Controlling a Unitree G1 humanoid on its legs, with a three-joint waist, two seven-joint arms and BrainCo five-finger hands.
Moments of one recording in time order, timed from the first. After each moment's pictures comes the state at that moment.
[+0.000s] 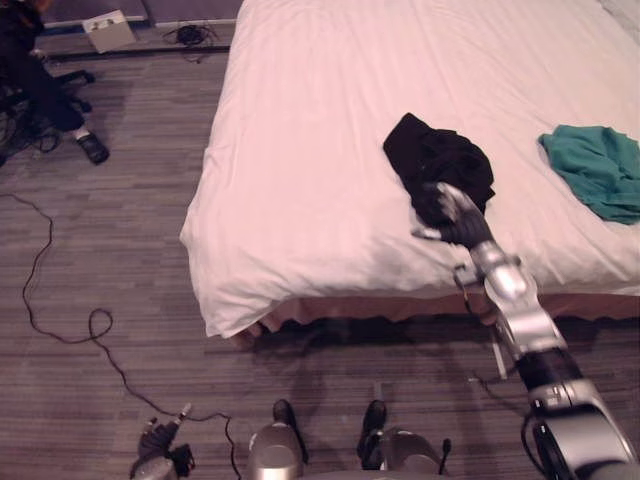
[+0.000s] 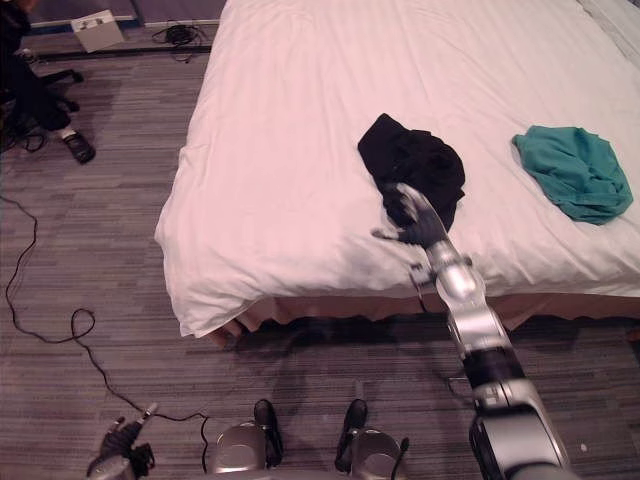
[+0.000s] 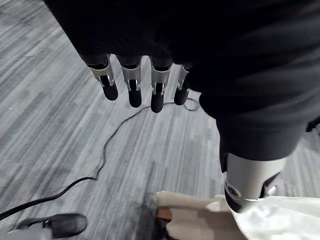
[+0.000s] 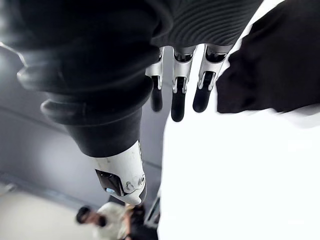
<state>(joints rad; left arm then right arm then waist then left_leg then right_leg) 0.10 0.21 0.34 0.96 -0.19 -0.05 0.15 -0.55 -0.46 0.13 0.36 0.08 -0.21 0.11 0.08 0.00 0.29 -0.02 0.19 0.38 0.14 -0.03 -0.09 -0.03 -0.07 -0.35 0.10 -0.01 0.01</state>
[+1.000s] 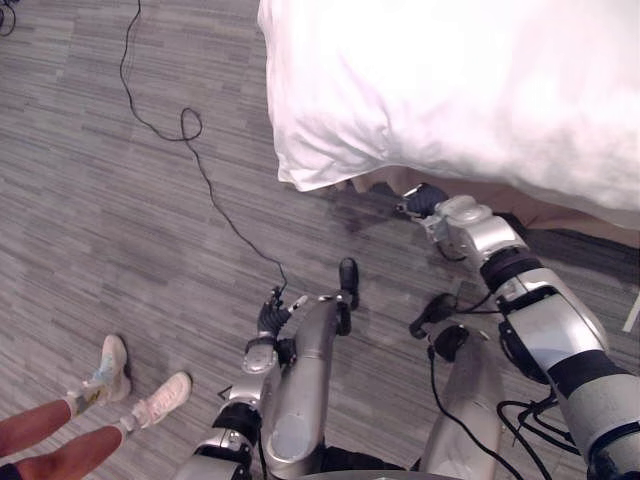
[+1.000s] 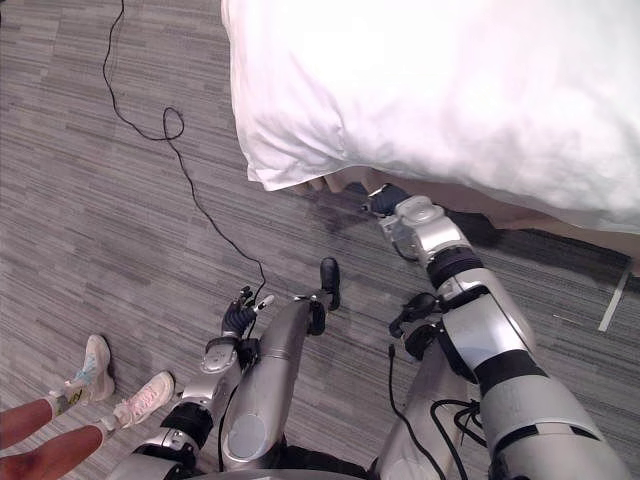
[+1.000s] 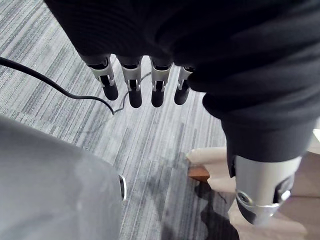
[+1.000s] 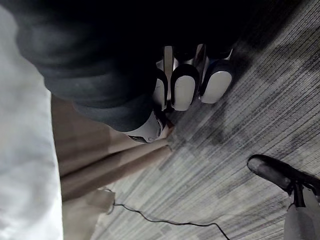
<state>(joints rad) -0.20 0.03 -0.07 0.76 -0.18 -0.15 0.19 -1.03 -0.42 0.43 1.02 0.35 0.19 0.23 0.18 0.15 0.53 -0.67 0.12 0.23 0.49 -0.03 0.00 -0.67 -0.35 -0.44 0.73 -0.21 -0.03</state>
